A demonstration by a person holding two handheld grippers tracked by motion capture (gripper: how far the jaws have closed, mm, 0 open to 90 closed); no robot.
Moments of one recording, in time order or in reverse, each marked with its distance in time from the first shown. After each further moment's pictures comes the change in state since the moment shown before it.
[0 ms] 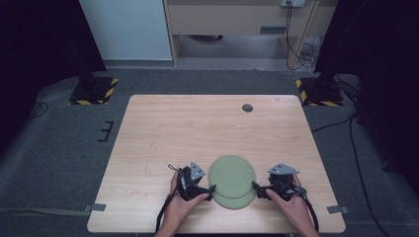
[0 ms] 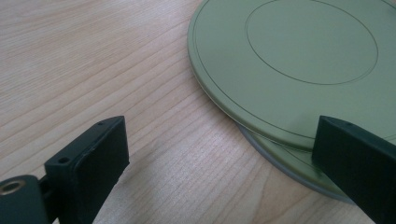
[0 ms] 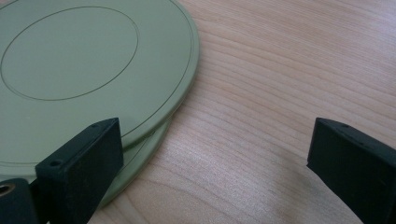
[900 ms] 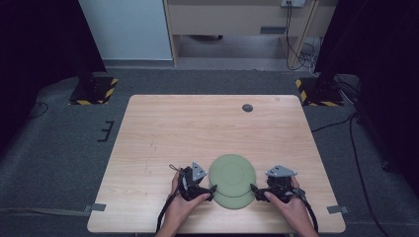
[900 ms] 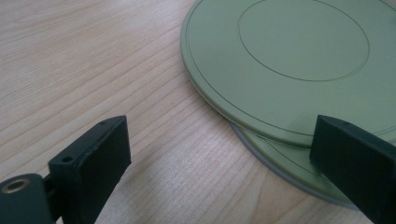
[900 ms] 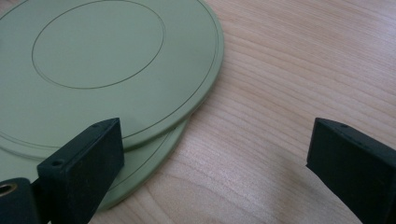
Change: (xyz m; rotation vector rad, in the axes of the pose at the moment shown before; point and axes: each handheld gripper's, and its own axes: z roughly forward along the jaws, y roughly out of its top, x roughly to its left) left arm -0.002 0.002 0.002 0.000 0.004 0.014; right arm 0.008 0.000 -0.002 0.003 0.019 -0.033
